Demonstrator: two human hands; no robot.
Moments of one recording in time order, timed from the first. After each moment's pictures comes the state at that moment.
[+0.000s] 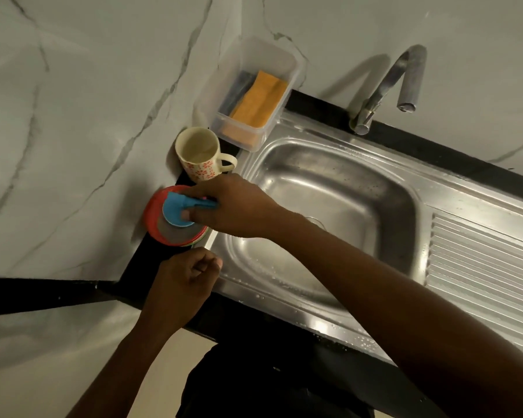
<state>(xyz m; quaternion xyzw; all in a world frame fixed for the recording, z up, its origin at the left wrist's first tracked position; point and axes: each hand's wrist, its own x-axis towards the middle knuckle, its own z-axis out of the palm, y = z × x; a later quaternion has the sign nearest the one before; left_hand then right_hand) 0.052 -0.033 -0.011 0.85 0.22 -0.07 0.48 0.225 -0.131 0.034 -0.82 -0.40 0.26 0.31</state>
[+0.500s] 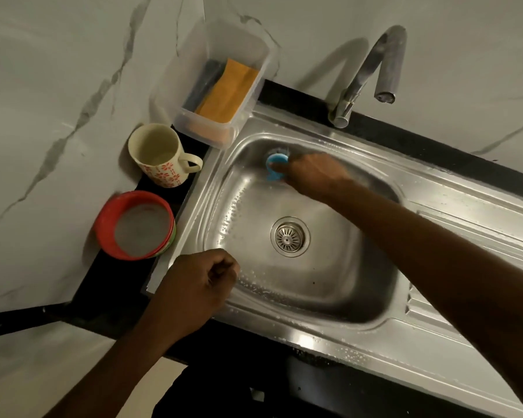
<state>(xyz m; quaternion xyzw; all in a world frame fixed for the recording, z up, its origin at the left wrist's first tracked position) 0.095 -0.079 -0.009 0.86 0.10 -0.13 0.49 0.356 -0.276 -0.039 -0.91 -0.40 0.11 -0.06</state>
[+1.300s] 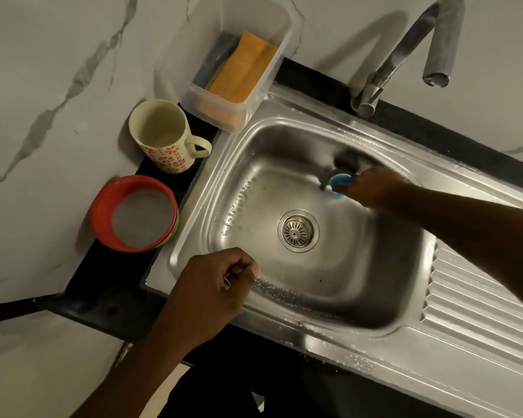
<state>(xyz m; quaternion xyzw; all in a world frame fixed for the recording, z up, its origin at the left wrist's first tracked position) 0.094 -0.093 -0.021 0.82 0.12 -0.12 0.55 0.379 -0.368 -0.081 -0.91 -0.27 0.20 -0.23</state>
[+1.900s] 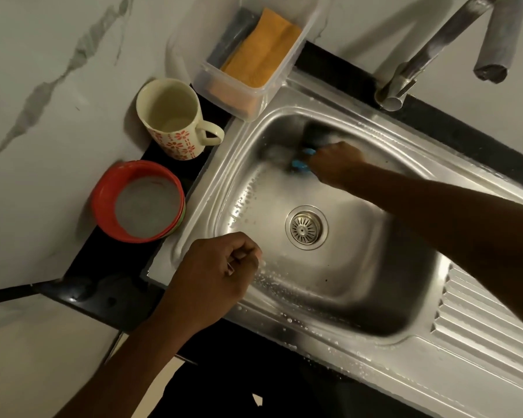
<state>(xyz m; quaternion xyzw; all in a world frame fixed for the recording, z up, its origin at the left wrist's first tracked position) 0.106 -0.087 -0.033 0.82 0.15 -0.10 0.54 0.382 -0.260 -0.097 -0.88 -0.40 0.15 -0.23</state>
